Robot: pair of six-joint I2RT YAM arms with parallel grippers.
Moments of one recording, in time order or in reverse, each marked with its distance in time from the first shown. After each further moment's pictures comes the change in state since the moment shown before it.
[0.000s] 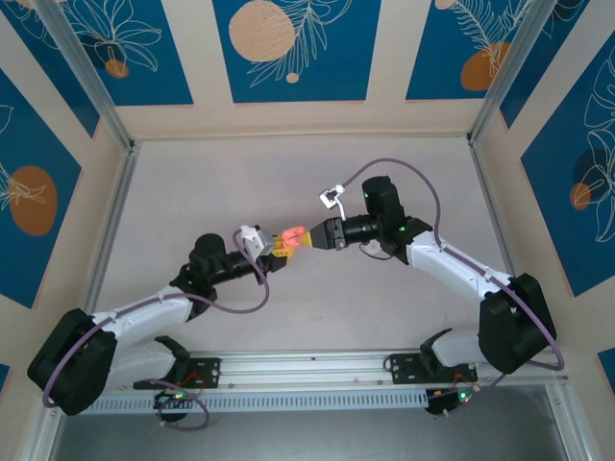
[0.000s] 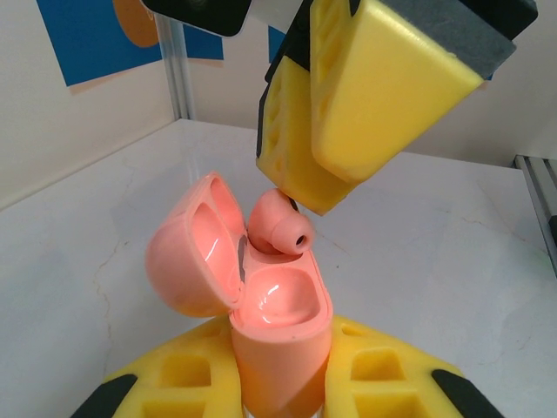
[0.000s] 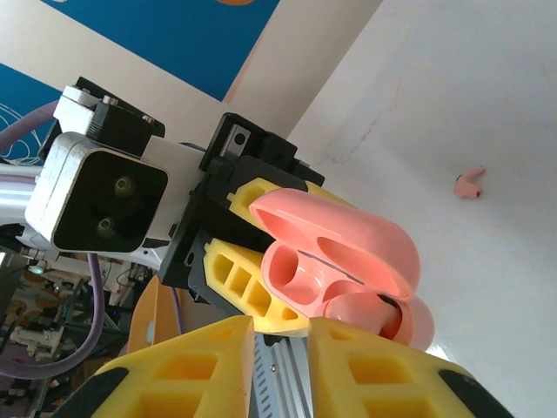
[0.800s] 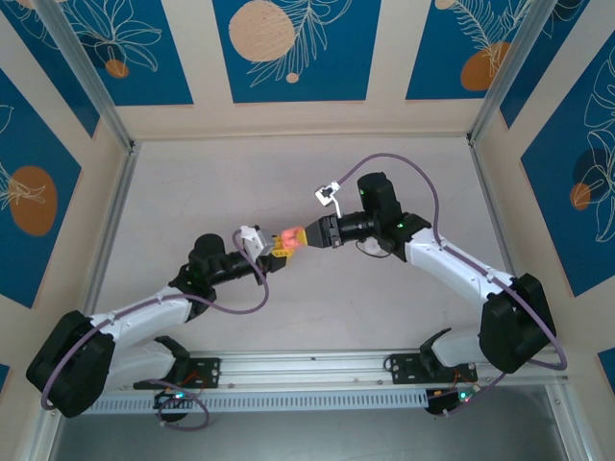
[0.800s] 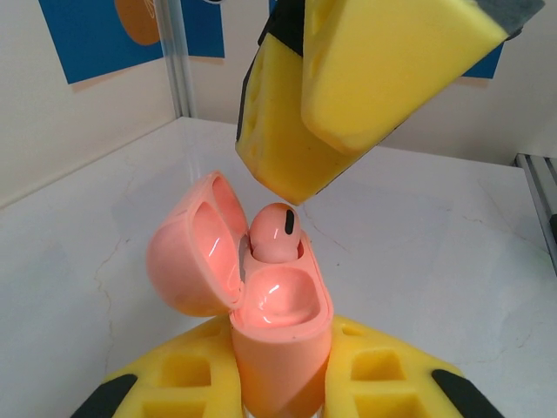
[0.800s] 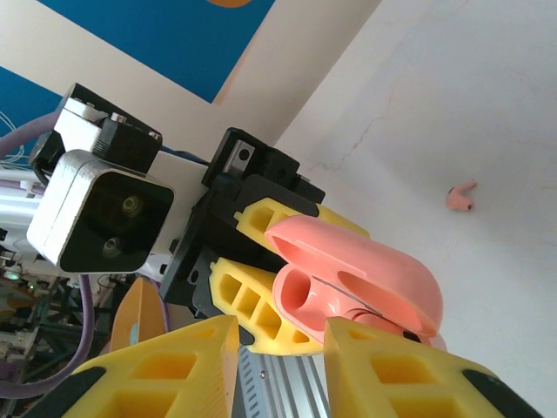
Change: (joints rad) left arm 0.000 -0.013 0.000 -0.020 -0.006 0.004; right arm 0.029 -0.001 0.066 -0.087 0.068 -0.047
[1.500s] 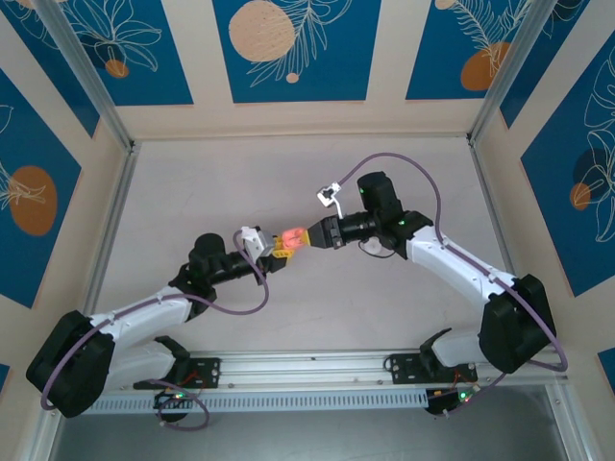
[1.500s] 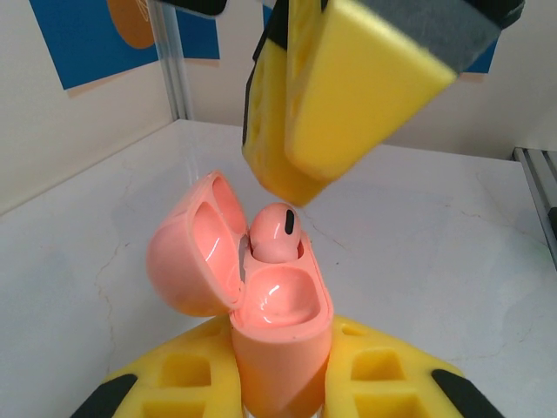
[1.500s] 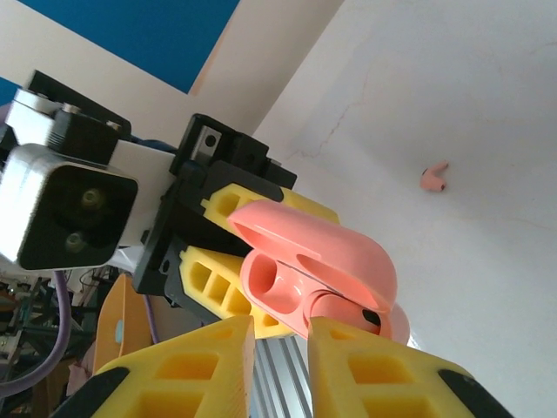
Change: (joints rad) left arm 0.000 0.000 0.005 -0.008 0.011 0.024; right arm -0.005 0.007 0.024 -0.103 0.027 -0.053
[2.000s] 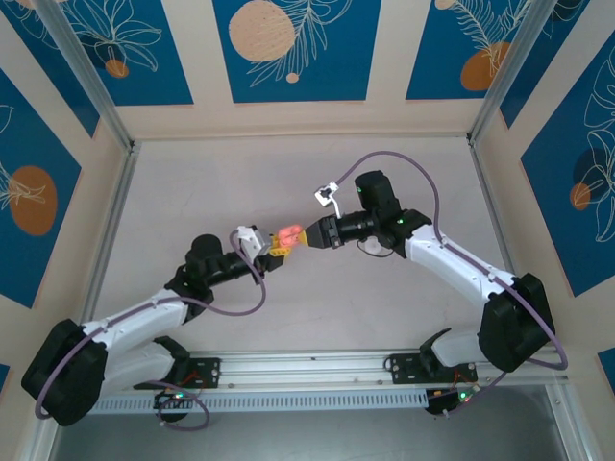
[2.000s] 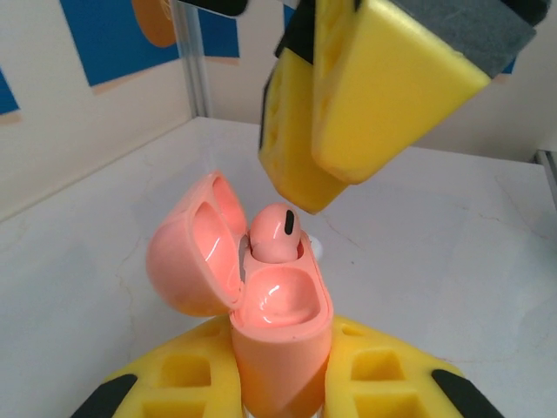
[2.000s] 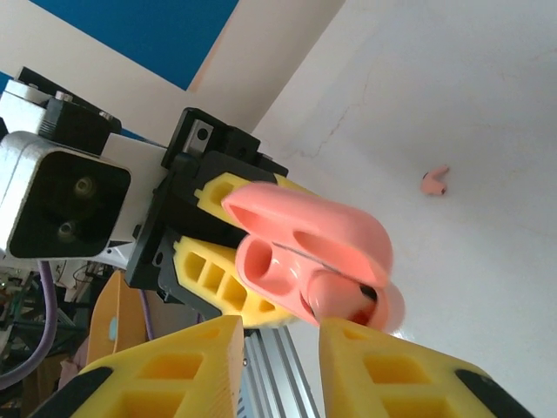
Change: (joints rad) left arm 0.010 -0.068 -0.005 -0.052 -0.066 -0.003; right arm 0.008 -0.004 0.022 -0.018 0.019 -0.019
